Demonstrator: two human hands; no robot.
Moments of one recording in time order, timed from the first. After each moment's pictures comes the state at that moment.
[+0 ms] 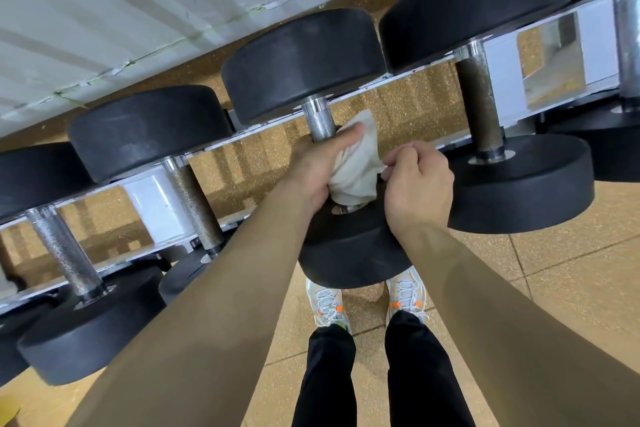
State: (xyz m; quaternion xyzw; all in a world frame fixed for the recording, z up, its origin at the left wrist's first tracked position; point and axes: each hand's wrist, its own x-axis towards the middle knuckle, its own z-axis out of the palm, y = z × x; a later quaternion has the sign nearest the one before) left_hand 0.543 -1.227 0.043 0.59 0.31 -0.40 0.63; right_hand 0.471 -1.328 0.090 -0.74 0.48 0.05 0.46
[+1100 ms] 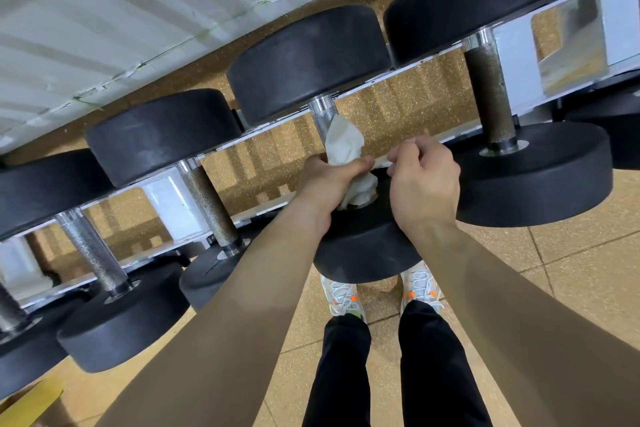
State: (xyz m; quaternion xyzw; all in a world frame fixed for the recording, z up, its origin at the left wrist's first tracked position) left_hand 0.520 -1.218 0.052 0.71 0.30 -0.41 0.50; right_hand 0.473 -1.328 0.097 -0.76 0.47 0.08 0.45
